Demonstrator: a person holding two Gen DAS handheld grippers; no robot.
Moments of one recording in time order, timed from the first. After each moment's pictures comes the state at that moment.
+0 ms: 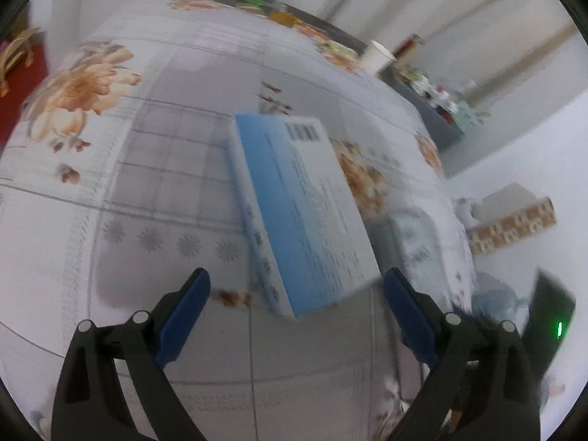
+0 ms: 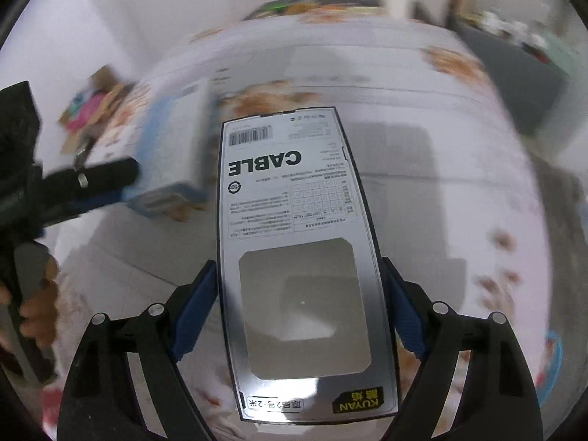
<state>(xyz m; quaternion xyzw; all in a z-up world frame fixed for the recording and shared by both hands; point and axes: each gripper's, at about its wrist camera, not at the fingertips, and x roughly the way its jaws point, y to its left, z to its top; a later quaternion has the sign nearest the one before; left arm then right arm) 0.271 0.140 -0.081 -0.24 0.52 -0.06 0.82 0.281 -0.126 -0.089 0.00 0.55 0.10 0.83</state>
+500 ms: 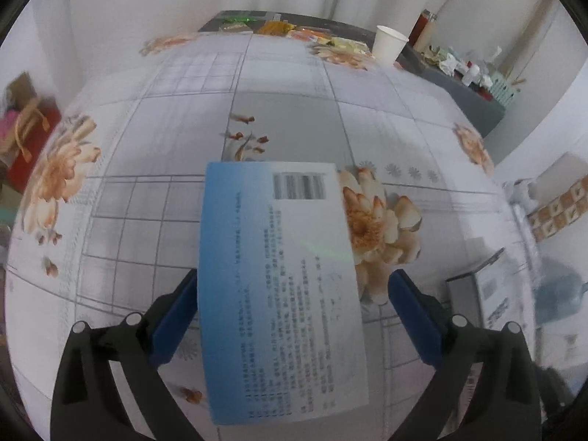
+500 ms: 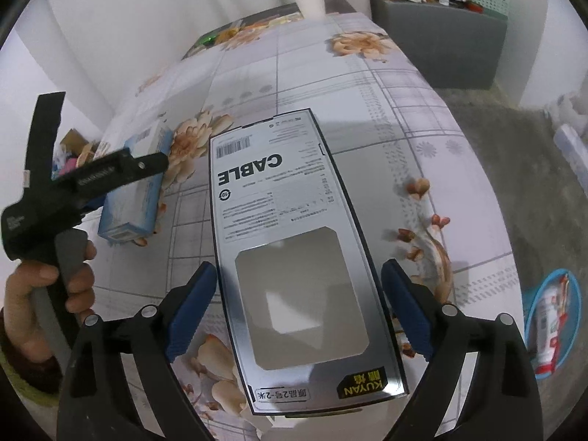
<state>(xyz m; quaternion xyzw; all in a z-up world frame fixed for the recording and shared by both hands) 0.327 0.086 -0.093 -0.09 0.52 0.01 0.85 0.278 -0.165 -0.087 0.09 0.54 0.05 0.84</state>
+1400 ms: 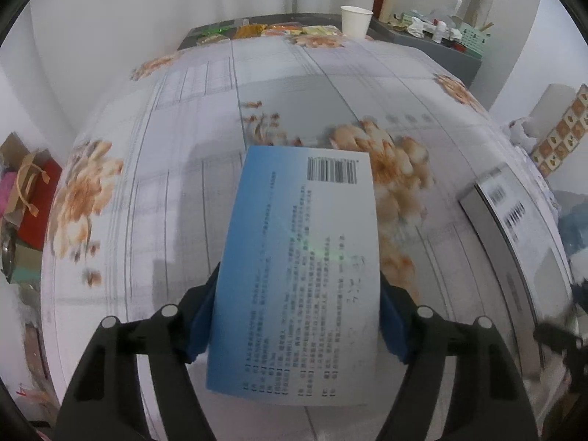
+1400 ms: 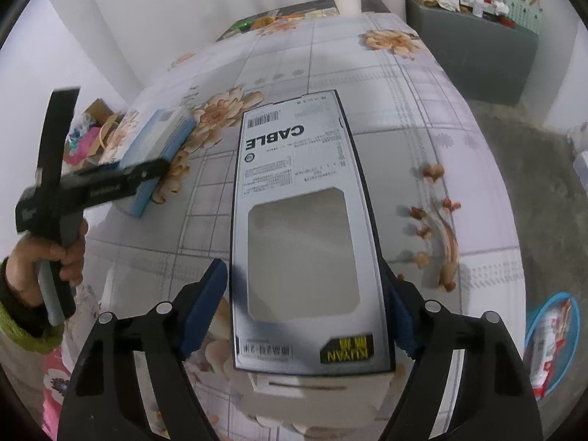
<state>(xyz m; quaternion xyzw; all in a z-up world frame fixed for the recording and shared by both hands) 0.282 0.099 -0.090 0.01 0.53 -0.04 0.85 0.245 -0.170 -0.090 0.06 0.54 0.11 0.83</state>
